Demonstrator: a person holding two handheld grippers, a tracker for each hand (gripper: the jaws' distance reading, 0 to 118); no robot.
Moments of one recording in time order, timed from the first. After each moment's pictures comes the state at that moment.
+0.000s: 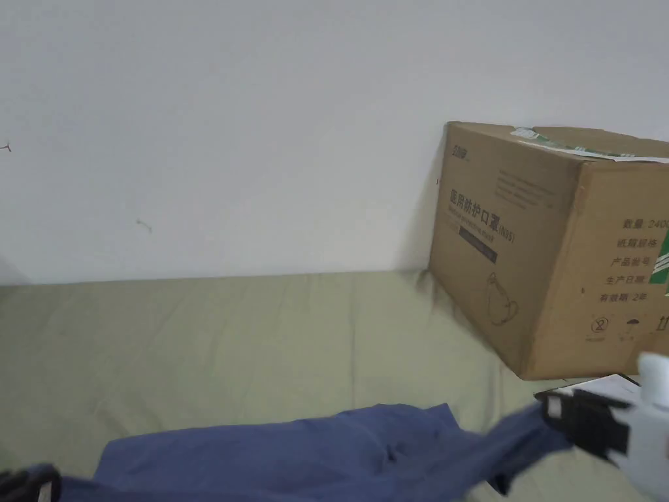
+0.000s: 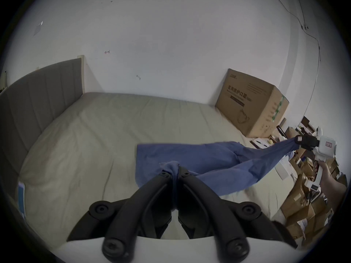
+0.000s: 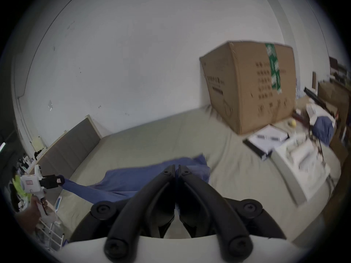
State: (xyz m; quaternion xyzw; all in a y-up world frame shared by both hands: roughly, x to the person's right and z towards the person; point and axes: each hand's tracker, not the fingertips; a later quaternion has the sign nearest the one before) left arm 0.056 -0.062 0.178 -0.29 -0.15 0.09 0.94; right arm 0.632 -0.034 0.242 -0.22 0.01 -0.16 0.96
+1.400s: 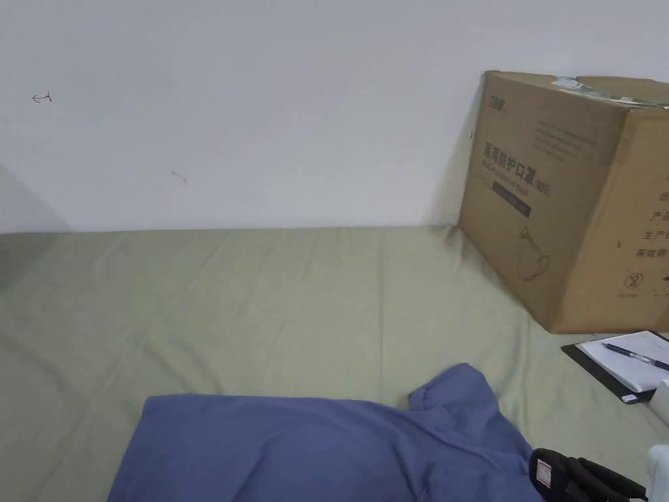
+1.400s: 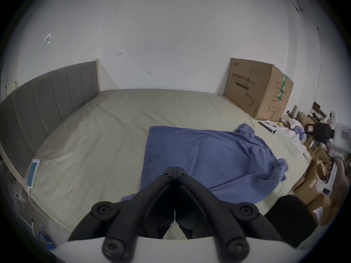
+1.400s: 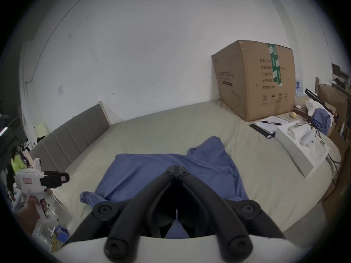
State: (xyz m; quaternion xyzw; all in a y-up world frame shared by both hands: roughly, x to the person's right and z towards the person) left arm 0.072 -0.102 0.271 -0.28 -0.11 0.05 0.95; right arm 0.538 -0.075 0.311 -0.20 0.04 -0.11 0.97
